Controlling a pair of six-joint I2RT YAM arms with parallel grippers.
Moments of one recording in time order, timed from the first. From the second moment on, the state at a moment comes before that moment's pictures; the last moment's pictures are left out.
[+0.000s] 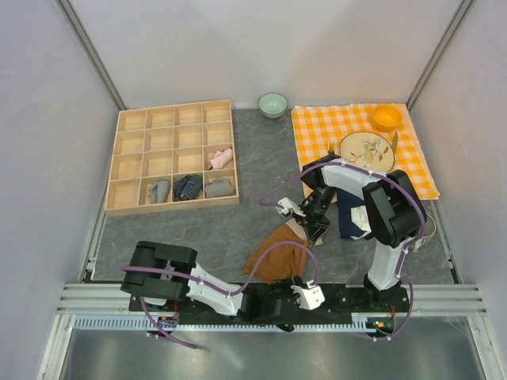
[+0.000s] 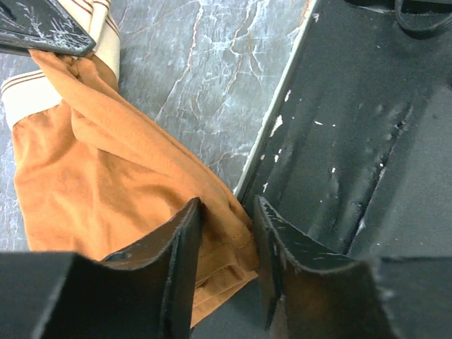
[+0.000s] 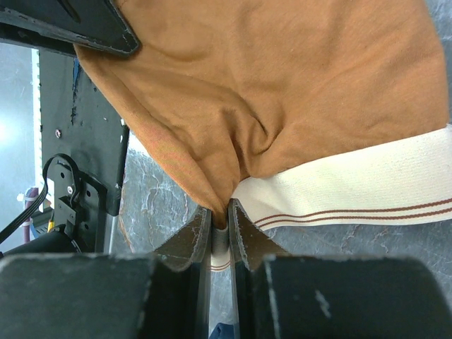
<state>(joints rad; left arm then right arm) -1.74 1.76 0.71 0.37 -0.70 -0.04 0.47 1.86 1.21 -1.29 -0.66 -1.37</state>
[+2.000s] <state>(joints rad) -1.04 0.67 0.22 0.07 -0.26 -0.56 0.57 2.19 1.65 -1.34 -0.70 -1.19</state>
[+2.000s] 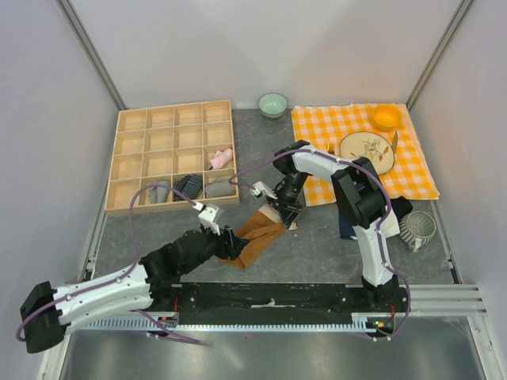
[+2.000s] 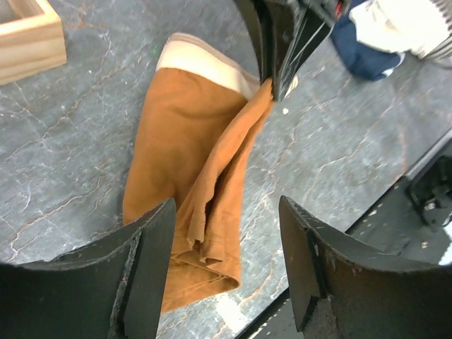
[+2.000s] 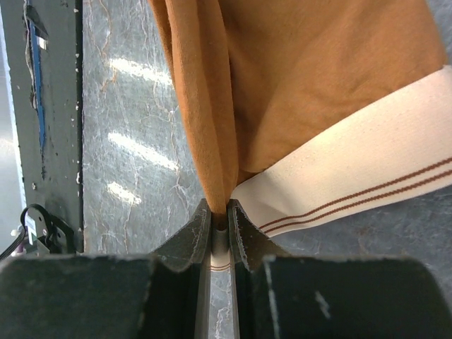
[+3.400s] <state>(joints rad) -0.70 1.58 0.52 0.64 0.35 -0.45 0.52 1.98 1.37 -1.27 -0.66 -1.19</state>
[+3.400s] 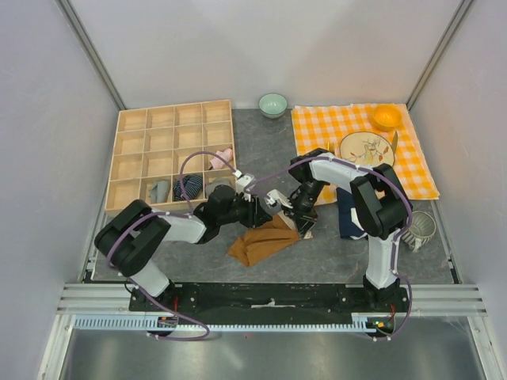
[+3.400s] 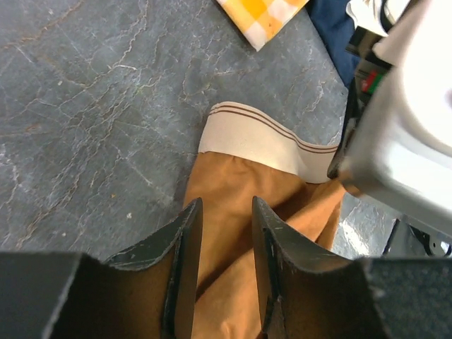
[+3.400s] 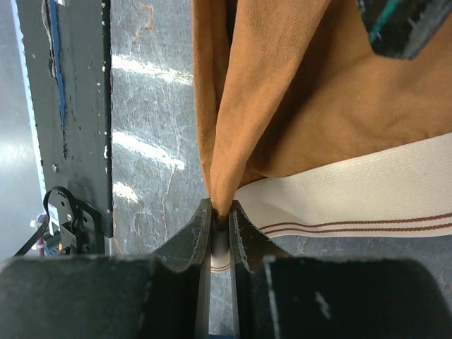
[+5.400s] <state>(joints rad) -0.70 1.89 0.65 0.81 0.38 -0.68 0.51 2.07 1.57 -1.15 -0.65 -1.09</state>
